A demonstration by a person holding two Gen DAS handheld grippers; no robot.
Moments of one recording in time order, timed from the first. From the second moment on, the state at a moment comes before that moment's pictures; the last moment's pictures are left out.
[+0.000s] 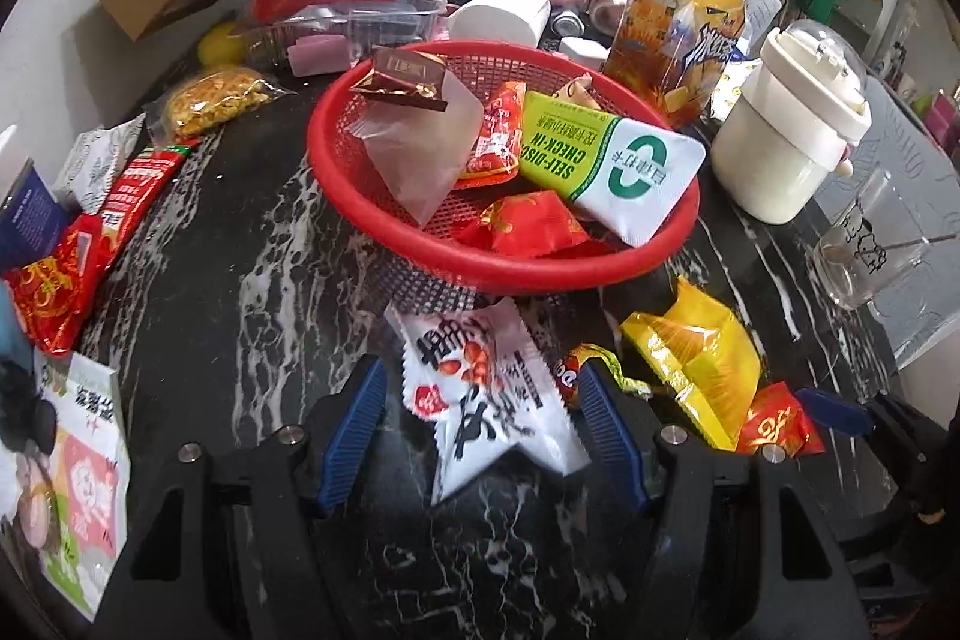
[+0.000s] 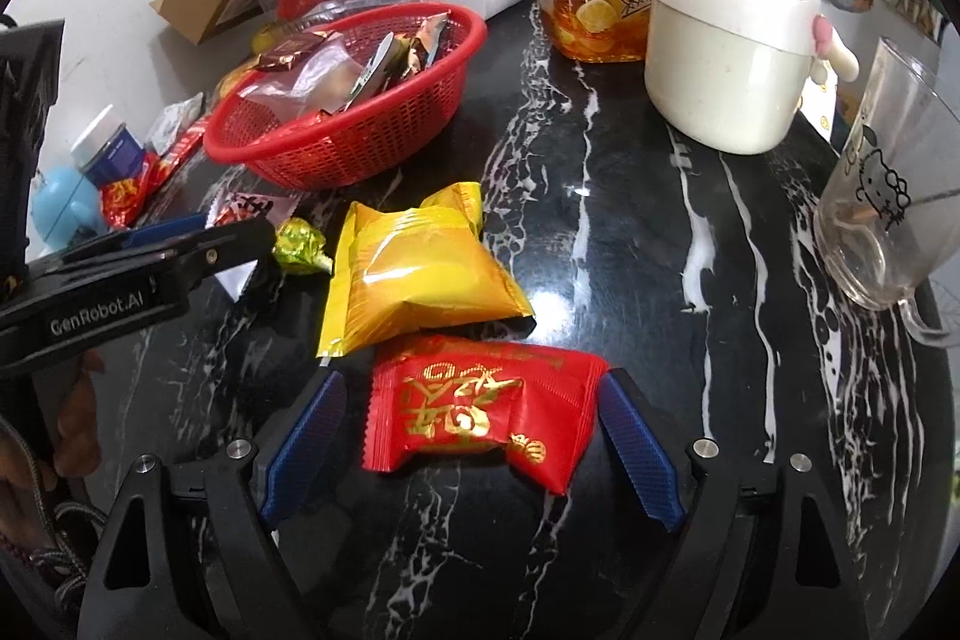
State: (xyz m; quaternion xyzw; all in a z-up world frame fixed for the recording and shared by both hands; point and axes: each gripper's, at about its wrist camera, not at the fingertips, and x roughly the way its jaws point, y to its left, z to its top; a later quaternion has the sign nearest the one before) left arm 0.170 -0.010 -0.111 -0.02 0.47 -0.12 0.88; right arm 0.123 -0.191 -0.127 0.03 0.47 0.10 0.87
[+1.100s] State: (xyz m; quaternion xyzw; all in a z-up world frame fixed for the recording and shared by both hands) left arm 0.113 -0.020 -0.114 0.00 0.50 -0.15 0.85; right arm 0.079 -0.198 -0.119 0.02 0.46 0.13 0.88
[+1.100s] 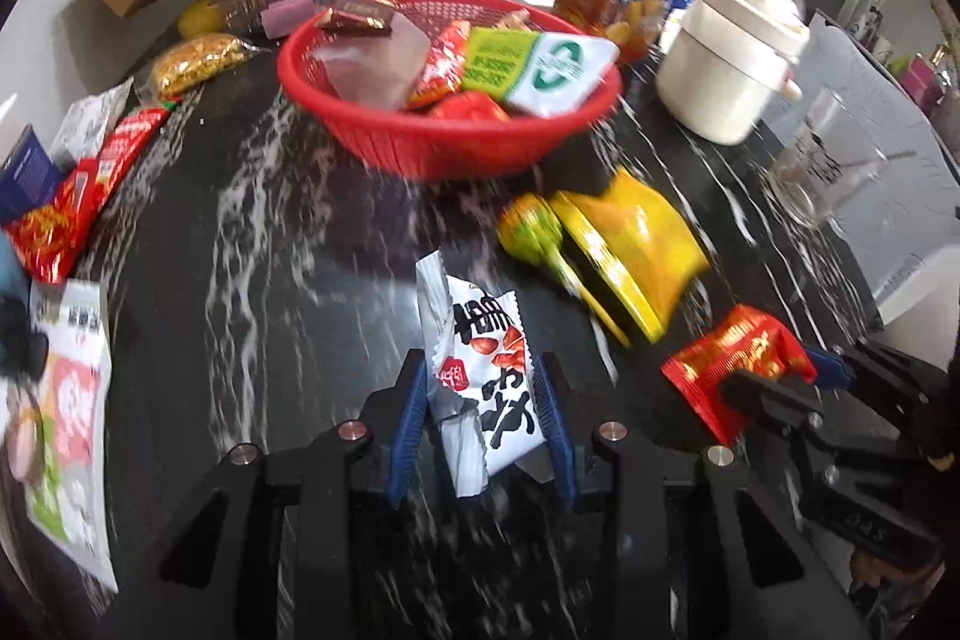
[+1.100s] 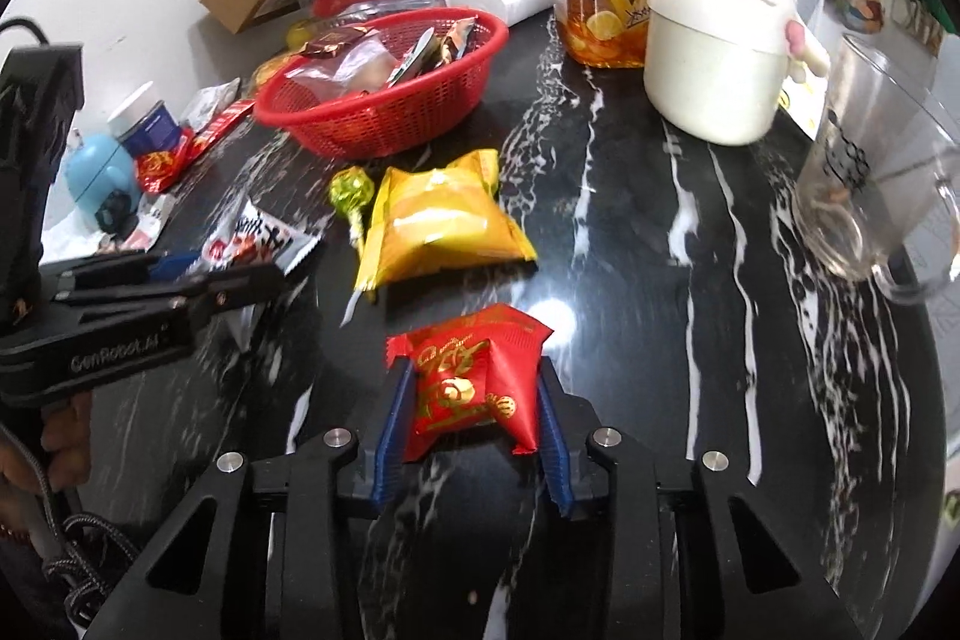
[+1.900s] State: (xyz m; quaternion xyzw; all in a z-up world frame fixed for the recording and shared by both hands) left arm 0.039 -0.032 -0.113 -0.01 0.51 -0.18 0.84; right arm 0.024 -0.202 -0.125 0.04 0.46 0.15 0.87
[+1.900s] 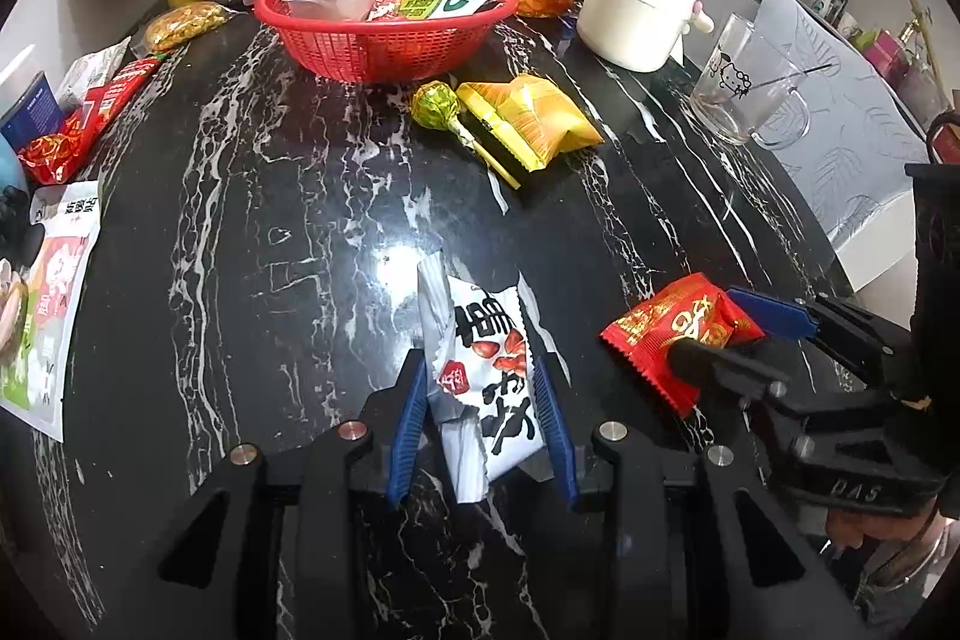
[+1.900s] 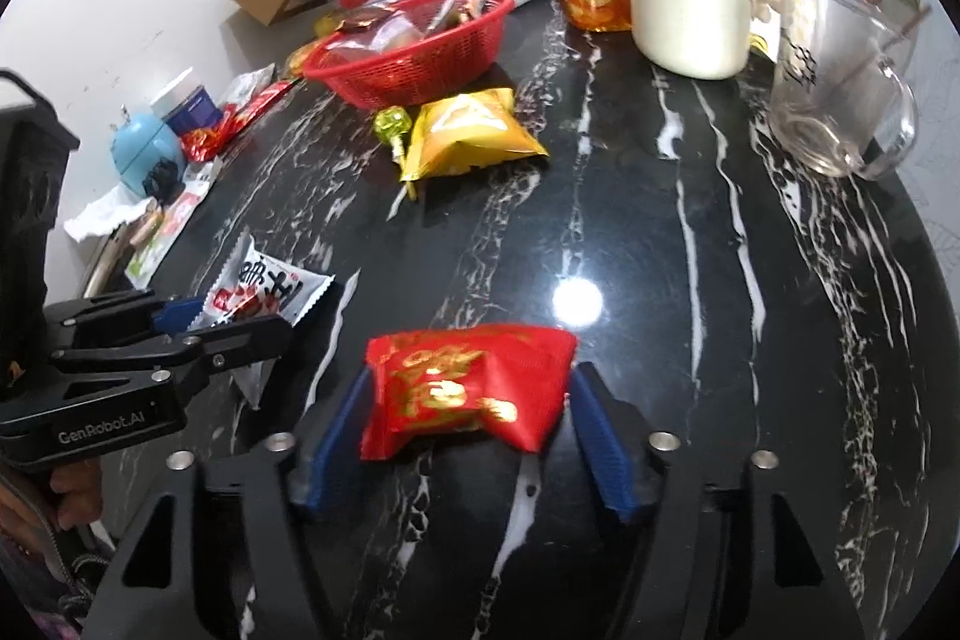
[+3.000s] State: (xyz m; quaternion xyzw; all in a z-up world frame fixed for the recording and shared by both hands) left arm 0.030 -0.029 -0.113 -0.02 0.50 -0.18 0.85; right arm 0.009 -0.192 -0.126 0.00 0.44 0.14 0.89
